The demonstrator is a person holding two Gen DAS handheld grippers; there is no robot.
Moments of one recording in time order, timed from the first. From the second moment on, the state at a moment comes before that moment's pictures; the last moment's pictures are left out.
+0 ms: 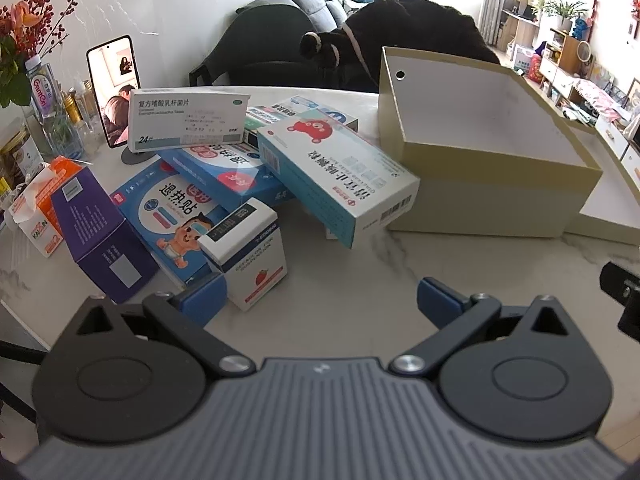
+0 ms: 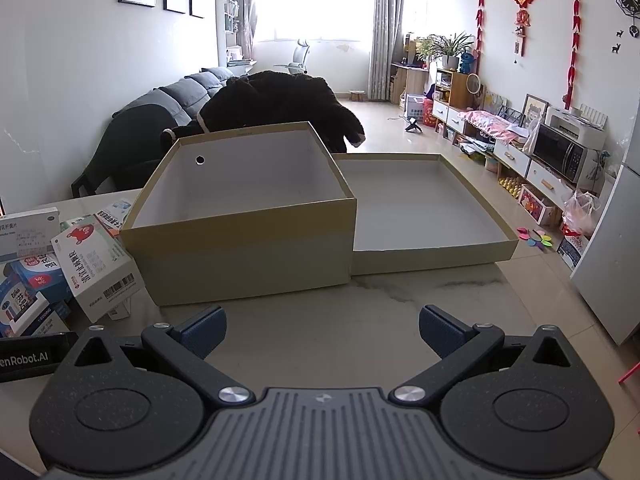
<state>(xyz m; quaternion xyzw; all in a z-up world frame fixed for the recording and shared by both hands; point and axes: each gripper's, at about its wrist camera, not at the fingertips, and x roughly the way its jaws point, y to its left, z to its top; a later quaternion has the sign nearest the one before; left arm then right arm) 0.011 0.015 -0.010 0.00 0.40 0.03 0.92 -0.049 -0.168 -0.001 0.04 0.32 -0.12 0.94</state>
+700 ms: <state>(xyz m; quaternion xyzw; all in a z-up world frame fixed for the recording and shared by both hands) 0.013 0.012 -0.010 0.00 0.40 0.03 0.92 -0.048 -0.168 -0.003 0.03 0.32 -0.12 0.94</state>
